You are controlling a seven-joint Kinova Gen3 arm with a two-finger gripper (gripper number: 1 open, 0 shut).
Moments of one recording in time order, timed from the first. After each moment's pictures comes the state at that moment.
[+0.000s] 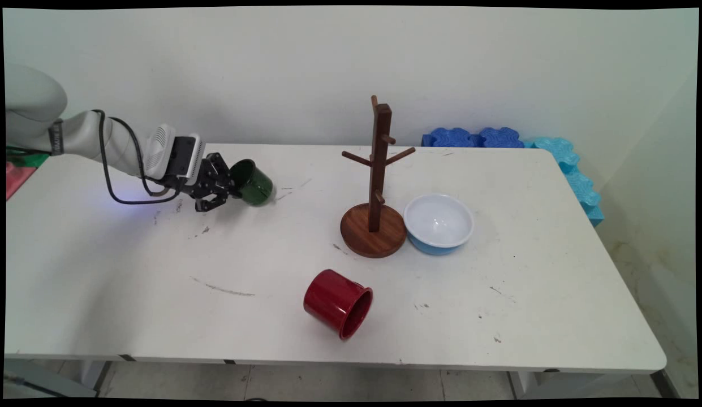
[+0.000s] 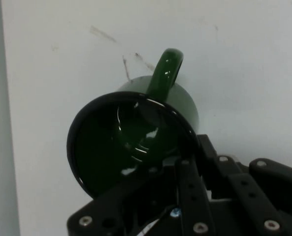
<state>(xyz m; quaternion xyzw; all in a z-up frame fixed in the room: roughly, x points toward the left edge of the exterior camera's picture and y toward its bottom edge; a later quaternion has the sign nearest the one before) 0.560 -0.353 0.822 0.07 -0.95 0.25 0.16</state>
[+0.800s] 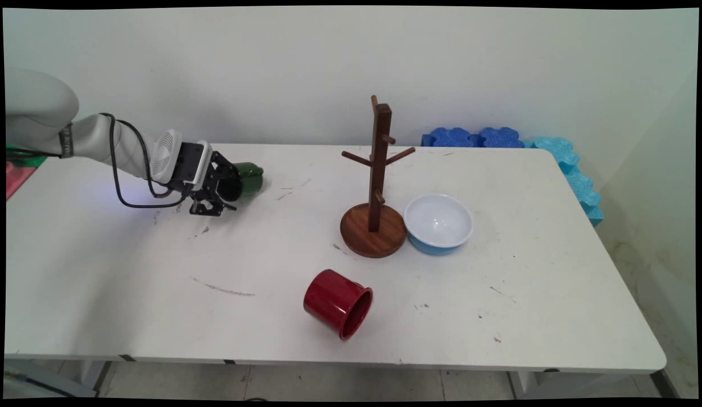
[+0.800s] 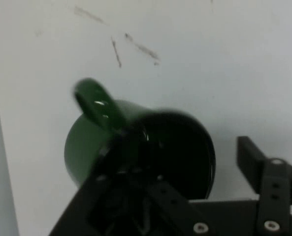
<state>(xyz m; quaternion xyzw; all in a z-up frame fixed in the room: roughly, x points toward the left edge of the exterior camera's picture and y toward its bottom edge) 0.546 -0.383 0.815 0.03 -0.95 0.26 0.14</state>
